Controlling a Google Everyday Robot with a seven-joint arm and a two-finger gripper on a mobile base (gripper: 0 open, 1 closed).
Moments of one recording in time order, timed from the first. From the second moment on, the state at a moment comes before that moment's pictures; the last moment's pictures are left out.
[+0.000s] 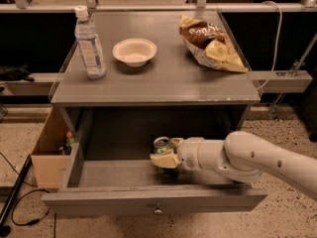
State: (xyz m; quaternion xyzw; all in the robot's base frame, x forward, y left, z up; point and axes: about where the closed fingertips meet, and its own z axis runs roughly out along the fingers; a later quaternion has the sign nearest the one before) arm 0.515 -0.018 0.641 -0.37 0.78 0.31 0.40
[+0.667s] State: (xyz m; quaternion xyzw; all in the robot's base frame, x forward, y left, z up) arm 0.516 -0.018 0.640 -0.37 0.78 0.31 0.40
